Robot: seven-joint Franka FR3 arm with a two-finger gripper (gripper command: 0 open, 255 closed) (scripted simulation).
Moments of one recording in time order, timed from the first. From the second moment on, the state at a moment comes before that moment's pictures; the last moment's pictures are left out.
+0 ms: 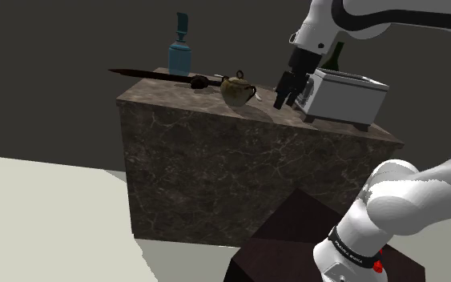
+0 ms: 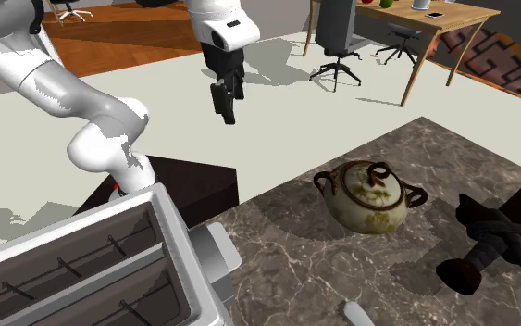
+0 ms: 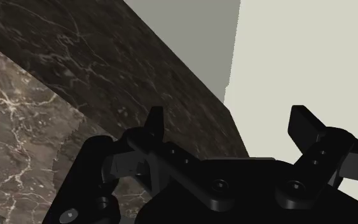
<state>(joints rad) 0.02 -0.74 -0.01 -2.35 0.08 1.69 -0.03</state>
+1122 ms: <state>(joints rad) -0.02 -0.17 -0.13 -1.78 0.06 1.67 -0.15</state>
